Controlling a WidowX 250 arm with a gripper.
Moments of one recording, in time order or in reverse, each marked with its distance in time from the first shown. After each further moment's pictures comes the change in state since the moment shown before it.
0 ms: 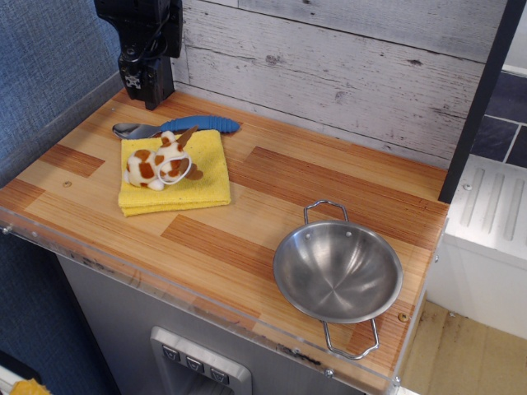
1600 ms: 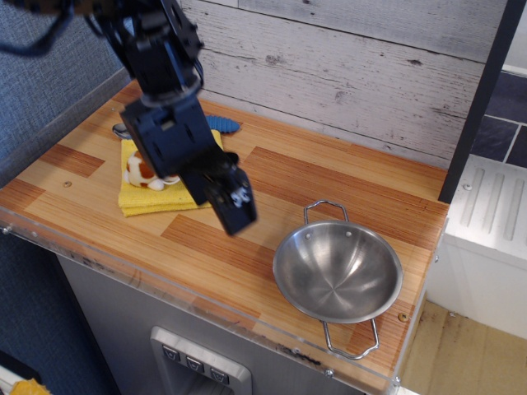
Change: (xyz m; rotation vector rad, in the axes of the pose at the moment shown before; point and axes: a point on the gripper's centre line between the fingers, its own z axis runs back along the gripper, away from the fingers) arm -0.084 0.105 -0.020 0.476 0.356 0.773
